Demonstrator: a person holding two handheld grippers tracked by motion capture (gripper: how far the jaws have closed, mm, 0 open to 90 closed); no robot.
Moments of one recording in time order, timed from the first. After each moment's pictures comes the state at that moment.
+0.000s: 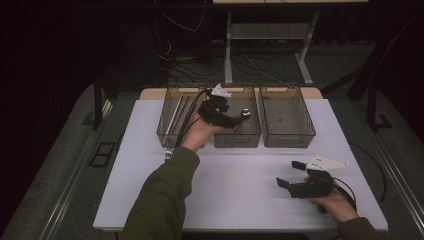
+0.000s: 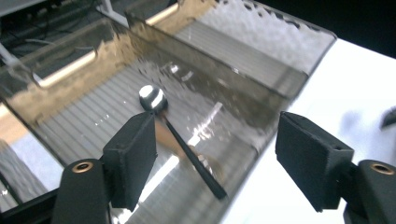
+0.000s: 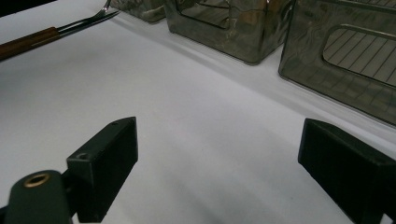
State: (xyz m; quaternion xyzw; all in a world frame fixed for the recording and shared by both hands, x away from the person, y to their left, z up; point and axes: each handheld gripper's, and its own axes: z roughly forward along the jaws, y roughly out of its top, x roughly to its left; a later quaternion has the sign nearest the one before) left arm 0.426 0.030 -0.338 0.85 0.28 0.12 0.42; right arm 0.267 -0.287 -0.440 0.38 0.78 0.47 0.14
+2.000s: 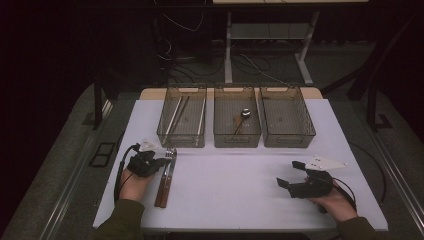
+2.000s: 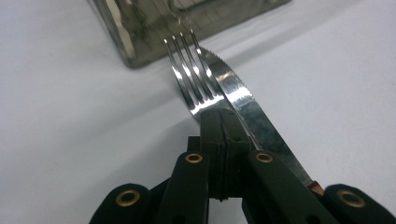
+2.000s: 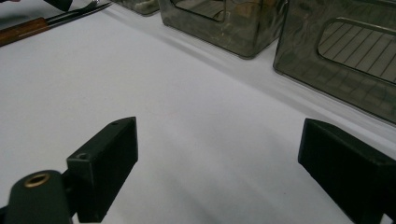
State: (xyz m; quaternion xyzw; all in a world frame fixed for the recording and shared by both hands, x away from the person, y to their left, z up) left arm 0.328 0.216 -0.438 0.82 0.45 0.16 0.31; right arm 0.268 -0.287 -0.442 0.38 0.79 0.46 0.15
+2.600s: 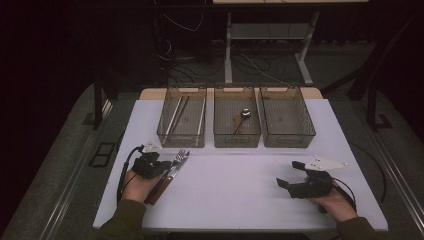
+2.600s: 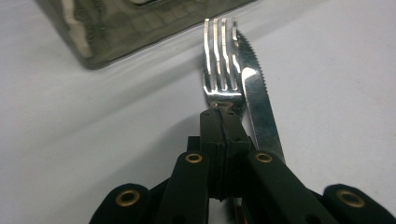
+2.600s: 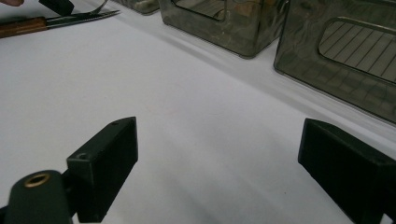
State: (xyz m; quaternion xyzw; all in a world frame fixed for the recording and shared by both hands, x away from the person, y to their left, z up) left arm 0.328 0.205 -0.442 0.83 0.43 0.12 0.33; right arm 0.268 -0.287 -0.443 0.38 0.79 0.46 0.15
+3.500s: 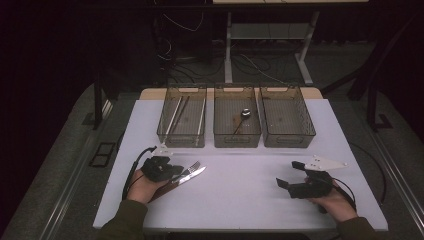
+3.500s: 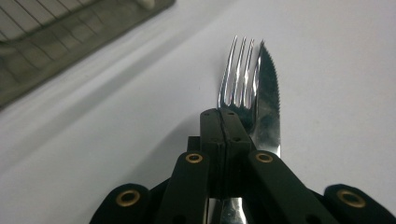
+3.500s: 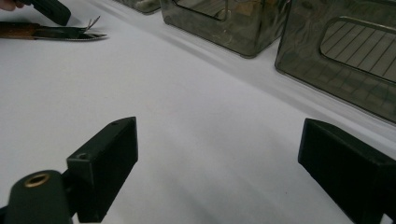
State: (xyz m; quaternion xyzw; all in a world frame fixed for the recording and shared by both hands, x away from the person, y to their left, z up) left arm 0.324 0.185 -0.438 0.87 0.34 0.08 0.36; right arm 0.268 -0.287 -0.443 0.38 0.79 0.46 0.15
